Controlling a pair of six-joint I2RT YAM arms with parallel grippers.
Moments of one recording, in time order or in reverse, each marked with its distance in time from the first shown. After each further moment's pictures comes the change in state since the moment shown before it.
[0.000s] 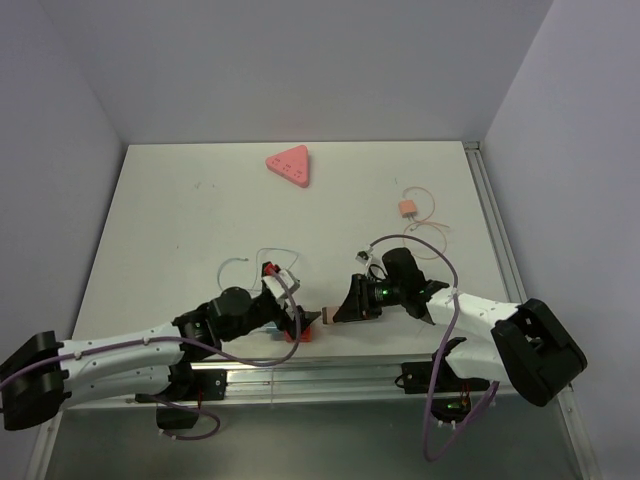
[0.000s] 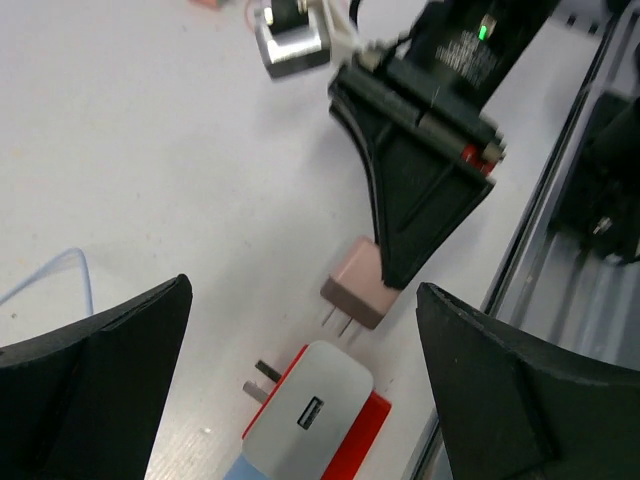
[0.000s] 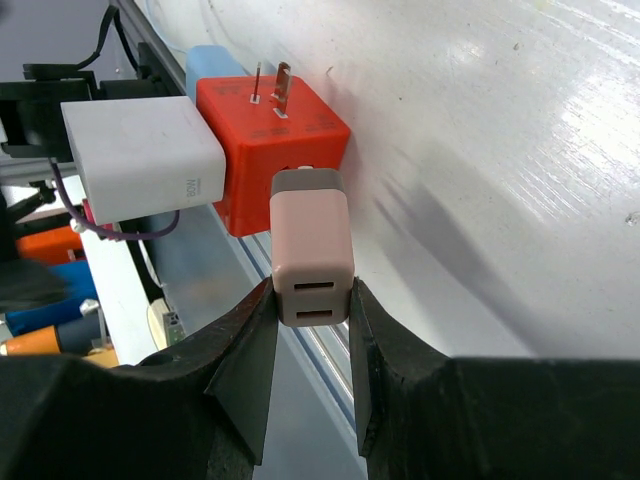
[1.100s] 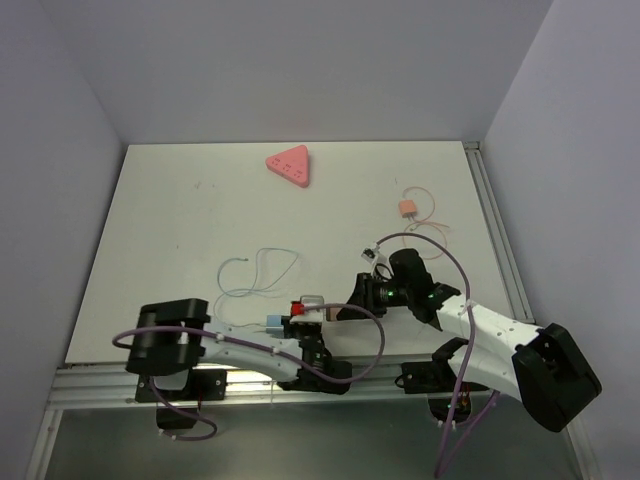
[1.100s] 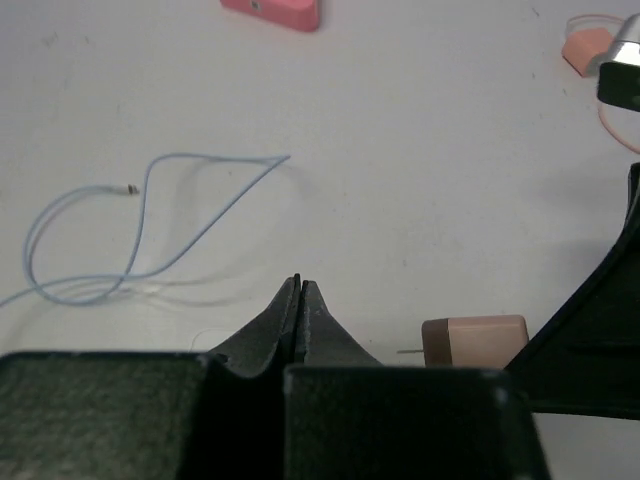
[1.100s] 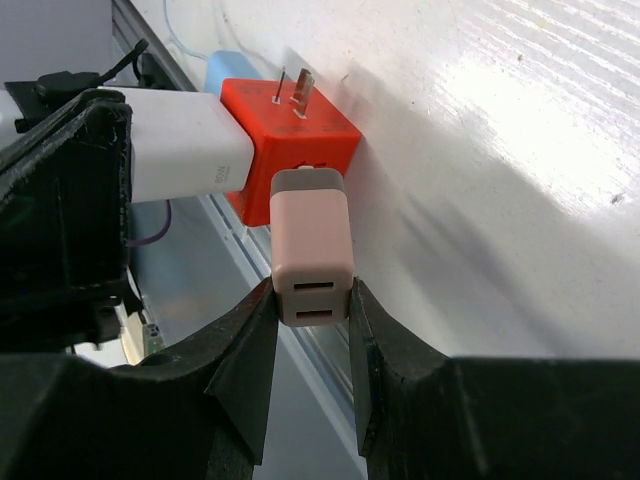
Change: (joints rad) left arm -0.490 0.729 0.665 -1.312 -1.313 -1.553; right arm -0.003 -0.158 -0.001 -0.102 0.046 -0.031
